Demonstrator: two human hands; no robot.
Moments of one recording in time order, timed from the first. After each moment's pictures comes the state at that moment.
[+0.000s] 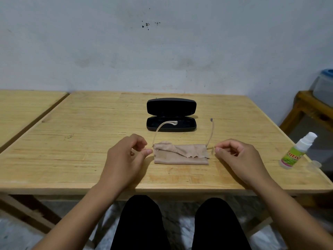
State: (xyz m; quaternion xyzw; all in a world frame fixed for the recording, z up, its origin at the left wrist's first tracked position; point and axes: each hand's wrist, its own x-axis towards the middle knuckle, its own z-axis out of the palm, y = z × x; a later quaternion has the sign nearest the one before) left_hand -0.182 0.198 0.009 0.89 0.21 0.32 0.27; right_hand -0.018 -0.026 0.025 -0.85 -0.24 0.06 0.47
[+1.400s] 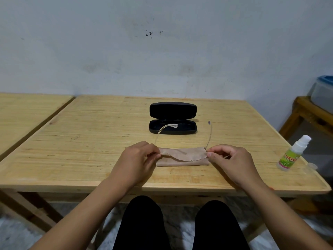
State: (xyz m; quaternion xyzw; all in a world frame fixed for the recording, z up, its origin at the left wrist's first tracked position) left_hand -0.176 0.194 0.007 0.94 0.09 0.28 0.19; right_hand -0.030 -0.019 0.025 -0.85 -0.26 0.05 0.45
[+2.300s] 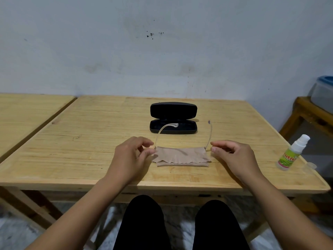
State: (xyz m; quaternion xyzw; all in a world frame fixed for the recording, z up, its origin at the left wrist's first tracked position) left_hand -0.182 0.198 0.013 0.90 0.19 0.32 0.24; right_hand -0.016 -0.019 0.023 -0.83 -0.23 0.06 0.50
